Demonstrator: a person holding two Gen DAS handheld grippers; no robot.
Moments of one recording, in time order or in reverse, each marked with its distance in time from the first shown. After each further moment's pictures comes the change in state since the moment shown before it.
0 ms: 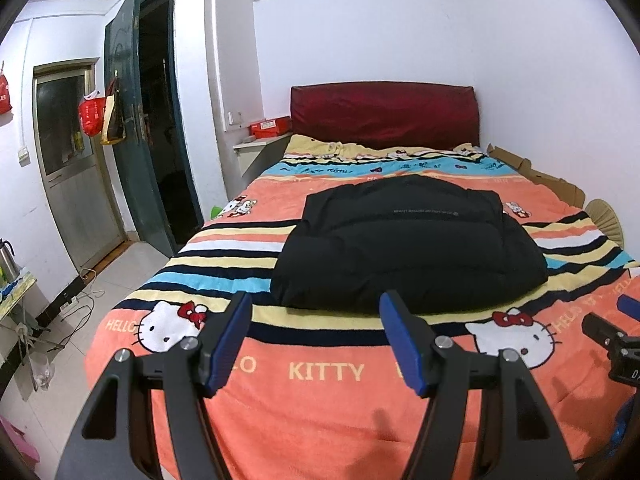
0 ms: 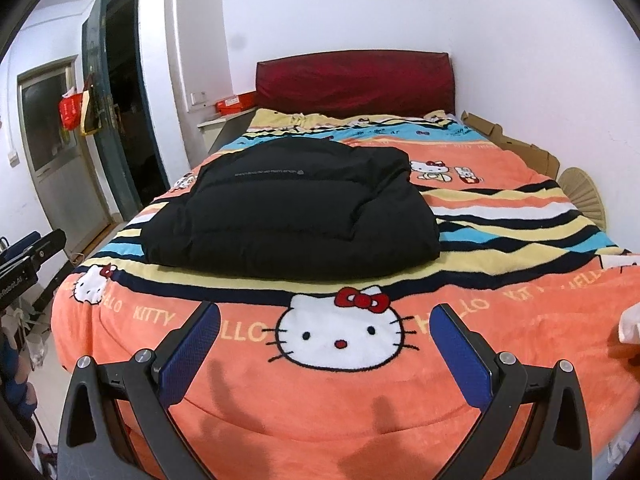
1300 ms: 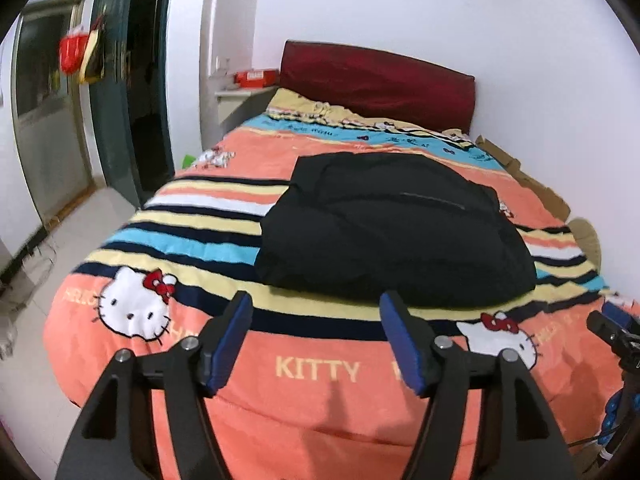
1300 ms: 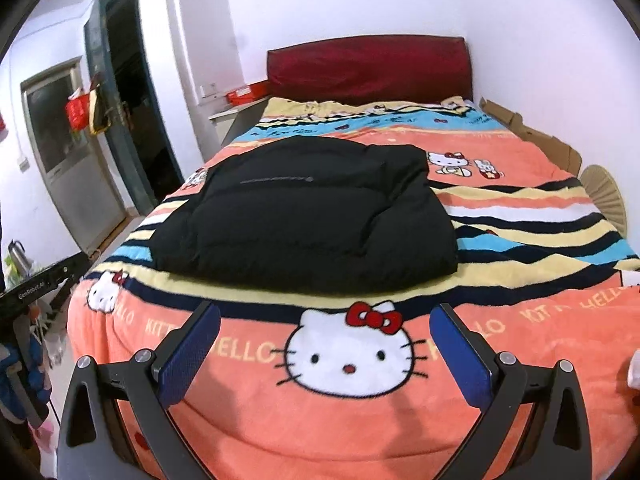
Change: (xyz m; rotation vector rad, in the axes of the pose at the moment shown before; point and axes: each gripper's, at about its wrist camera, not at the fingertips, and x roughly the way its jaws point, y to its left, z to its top) left arm 0.050 0.044 0.015 -0.107 0.152 -0.131; right arm 0.021 -0.004 0.037 -0.005 0.061 0.080
